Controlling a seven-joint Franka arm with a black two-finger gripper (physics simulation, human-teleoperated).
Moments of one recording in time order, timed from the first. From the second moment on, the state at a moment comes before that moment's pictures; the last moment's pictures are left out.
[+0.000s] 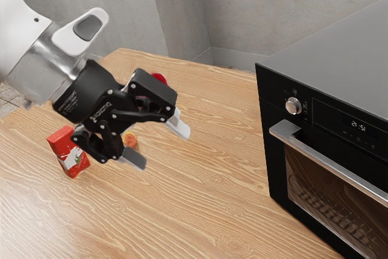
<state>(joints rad) -0.64 -0.63 0.24 -2.07 -0.17 2.00 -0.94</state>
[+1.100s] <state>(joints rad) -0.66 -0.35 0.08 -2.13 -0.23 2.56 -1.64</state>
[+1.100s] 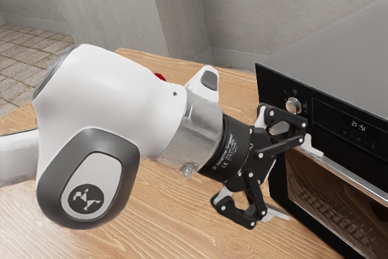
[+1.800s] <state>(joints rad) -0.61 -0.22 0.08 -2.12 -0.37 2.59 -1.66</state>
